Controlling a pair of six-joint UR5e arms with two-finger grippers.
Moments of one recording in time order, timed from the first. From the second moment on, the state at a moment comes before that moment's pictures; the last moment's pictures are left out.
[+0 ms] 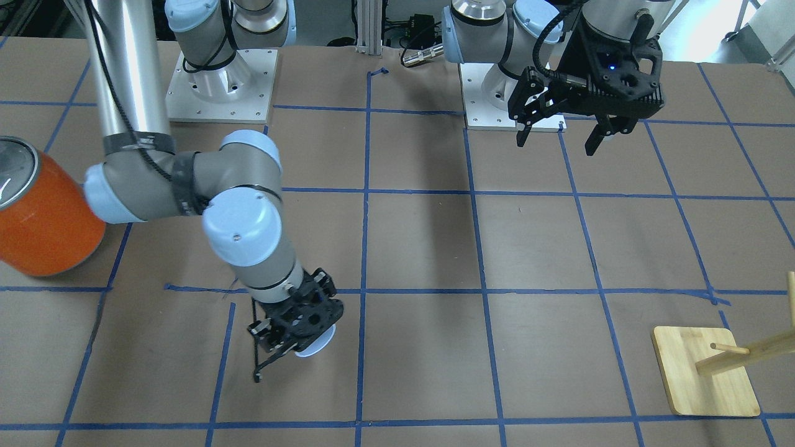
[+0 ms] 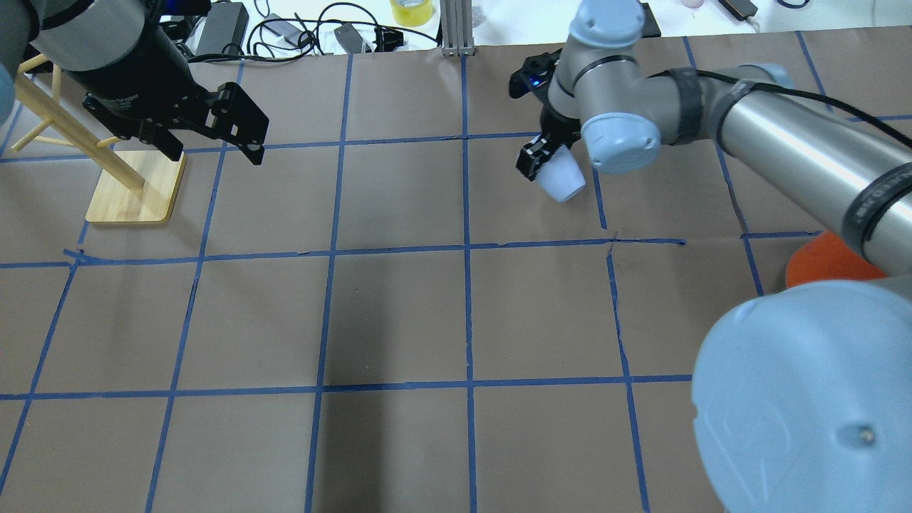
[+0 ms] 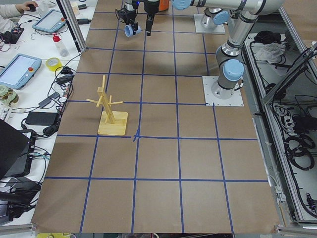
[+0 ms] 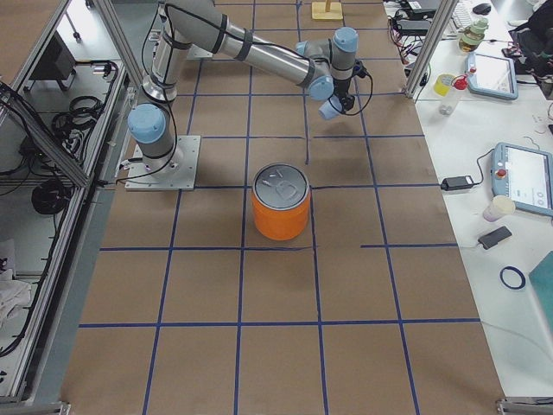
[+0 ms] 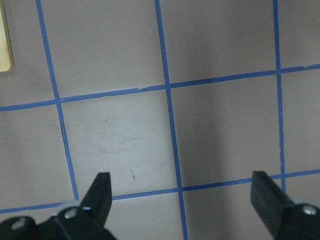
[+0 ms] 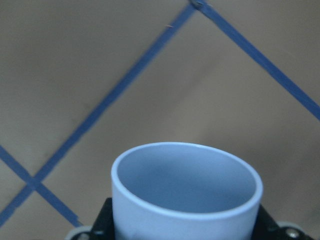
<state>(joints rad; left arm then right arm) -1.54 -1.51 -1.55 -1.56 1.55 0.14 1.78 -1.03 1.54 -2.21 -1.49 -0.58</state>
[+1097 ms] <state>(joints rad) -1.54 -1.51 -1.55 -1.56 1.55 0.14 2.02 -0.97 1.54 -2.28 -1.59 -1.14</state>
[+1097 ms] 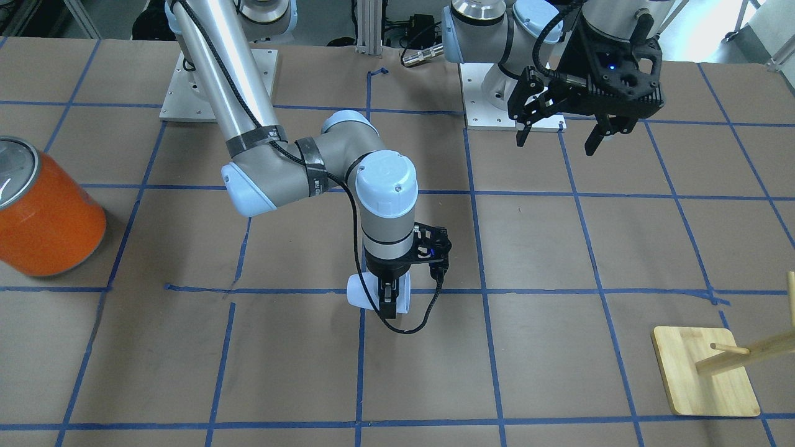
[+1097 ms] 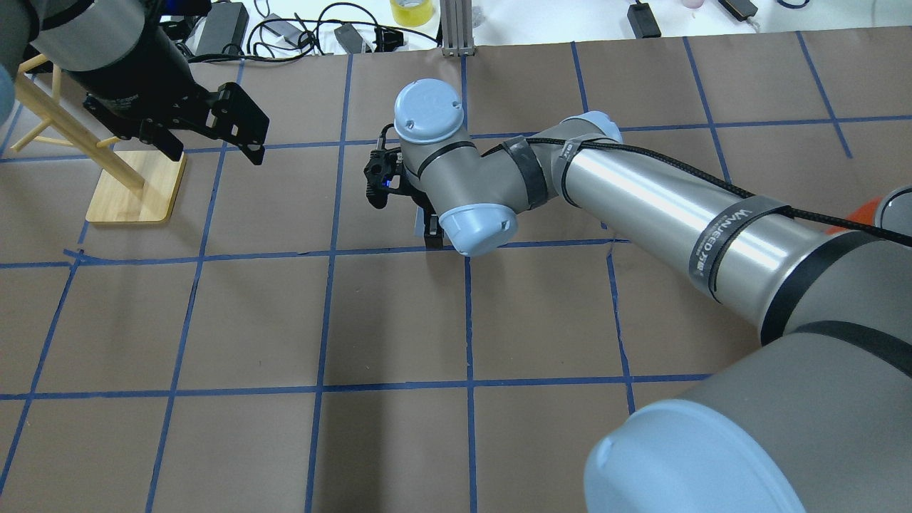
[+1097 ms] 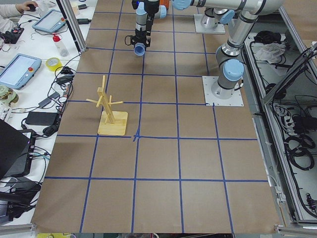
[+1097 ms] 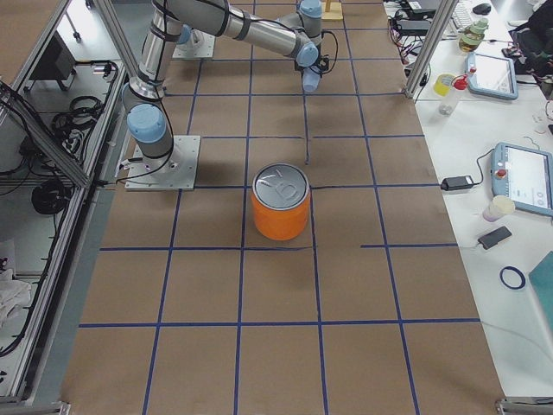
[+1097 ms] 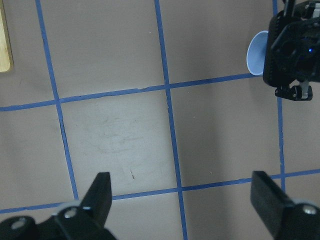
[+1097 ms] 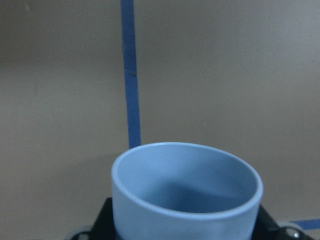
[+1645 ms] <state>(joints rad) -1.54 -1.51 -1.55 -1.56 1.55 0.14 2.03 -0.93 1.54 -2.33 -1.61 -1.22</state>
